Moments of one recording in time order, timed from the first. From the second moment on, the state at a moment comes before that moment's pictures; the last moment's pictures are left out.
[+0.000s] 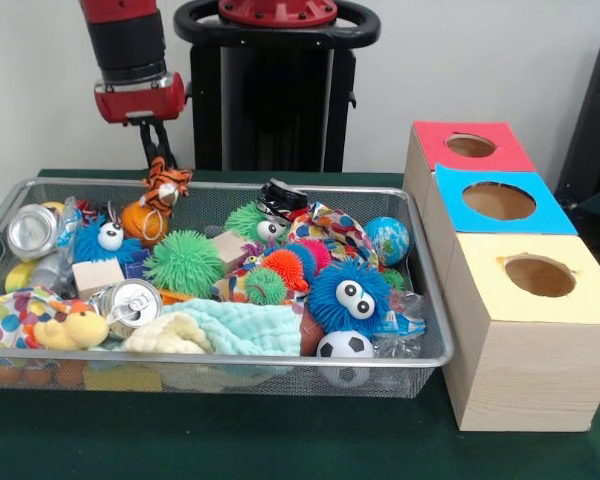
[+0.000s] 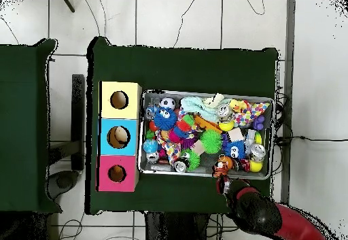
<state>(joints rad) -1.11 -0.70 0.36 2.17 -0.44 0.19 1.41</state>
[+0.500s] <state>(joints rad) -1.14 -0.78 0.52 2.20 -0.35 0.24 1.41</state>
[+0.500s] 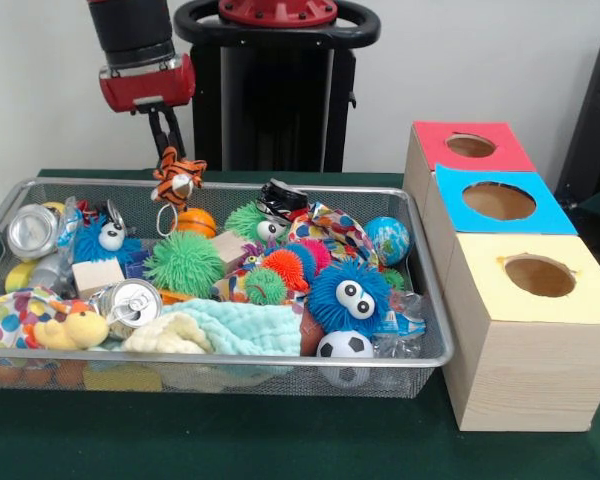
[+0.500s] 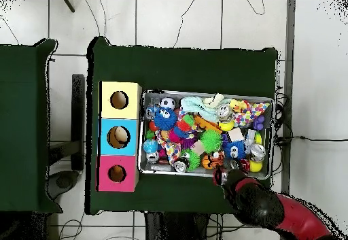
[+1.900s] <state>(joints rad) -0.98 -0.81 0.63 2.04 -0.20 0.84 1.41</state>
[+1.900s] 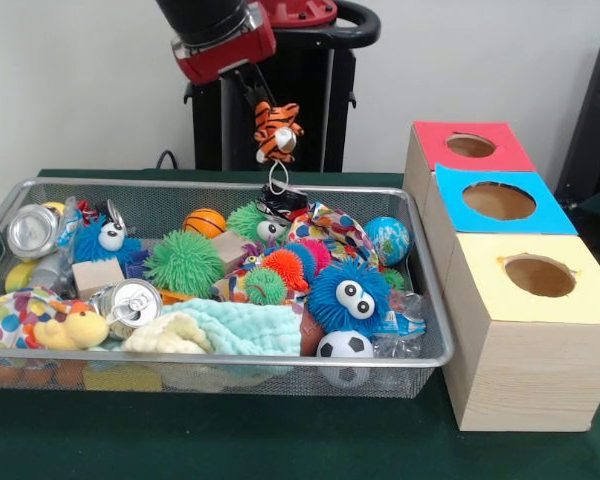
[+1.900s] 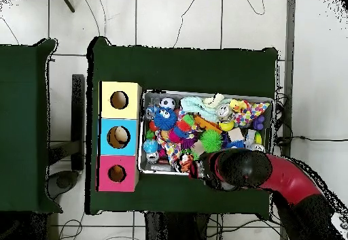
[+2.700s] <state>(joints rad) -0.94 -0.82 0.61 1.97 -0.12 0.87 1.41</state>
